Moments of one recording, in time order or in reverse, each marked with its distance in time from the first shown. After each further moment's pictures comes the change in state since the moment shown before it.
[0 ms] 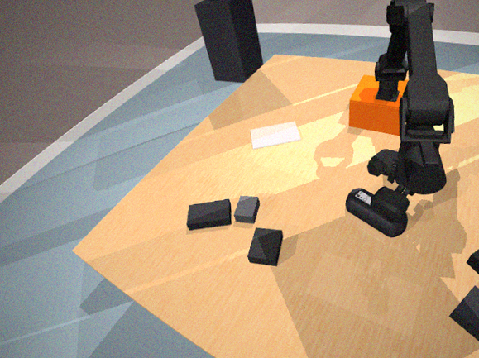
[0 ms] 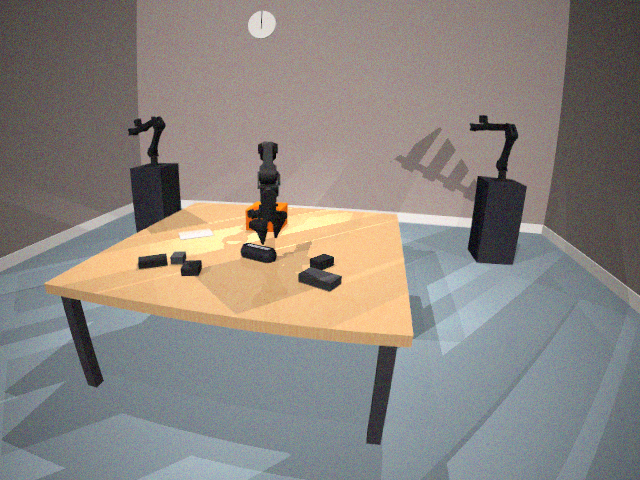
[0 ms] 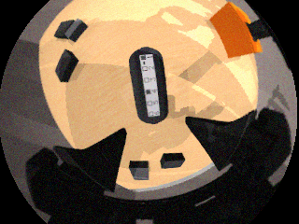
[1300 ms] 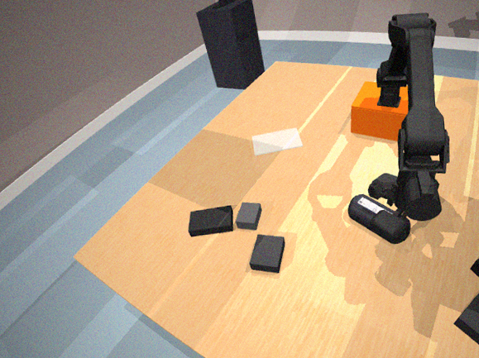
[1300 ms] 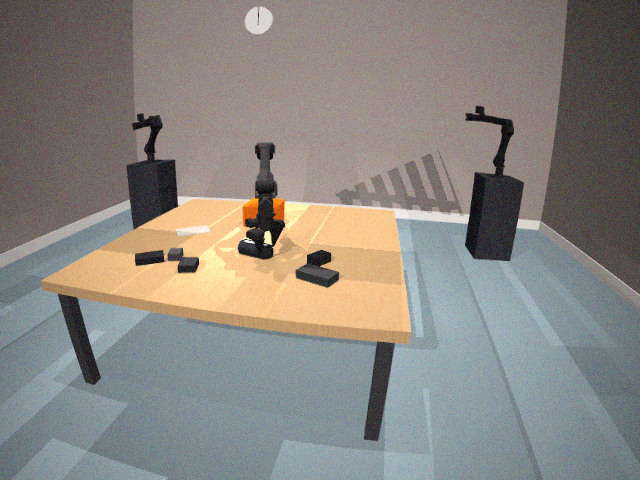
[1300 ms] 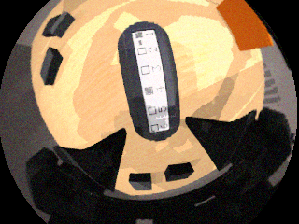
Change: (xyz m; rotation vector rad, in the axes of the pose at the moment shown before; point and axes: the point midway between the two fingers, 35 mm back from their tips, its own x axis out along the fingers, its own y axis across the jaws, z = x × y) arm 0.052 0.000 0.000 0.032 0.001 0.004
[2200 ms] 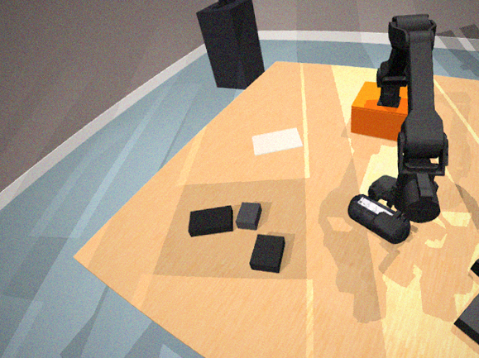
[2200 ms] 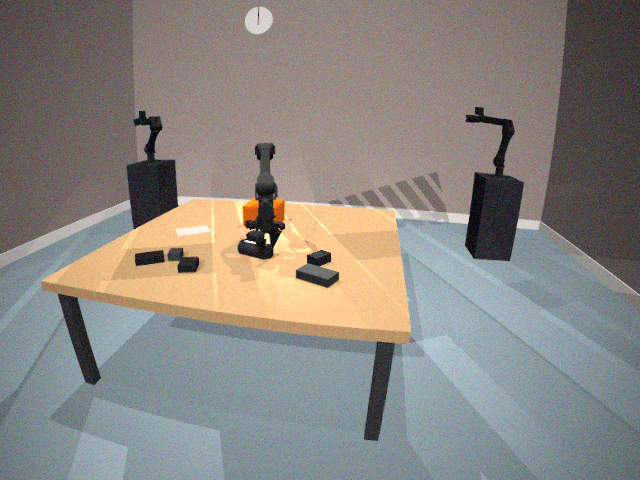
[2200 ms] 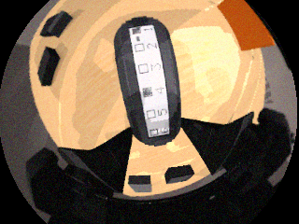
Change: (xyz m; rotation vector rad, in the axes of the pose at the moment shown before) arm 0.008 -0.002 0.001 0.000 -0.001 -0.002
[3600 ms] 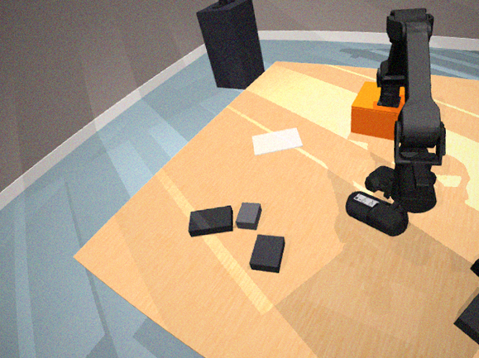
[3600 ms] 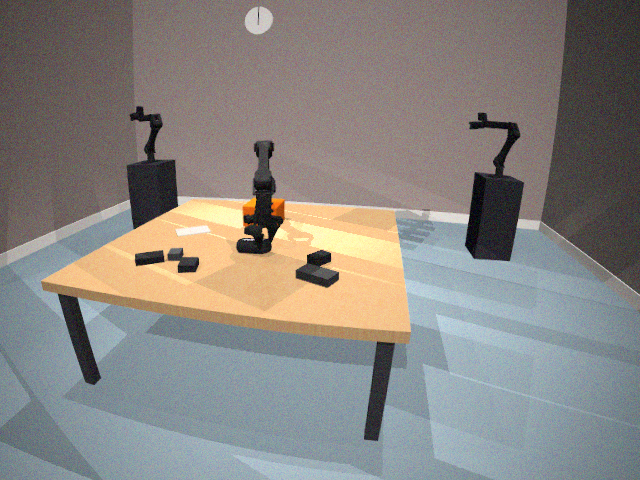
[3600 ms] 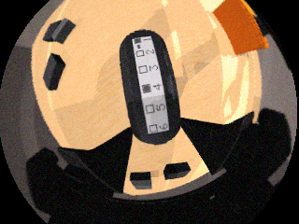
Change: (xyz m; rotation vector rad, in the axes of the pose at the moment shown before) arm -0.021 -0.001 0.010 0.007 -0.007 -0.008
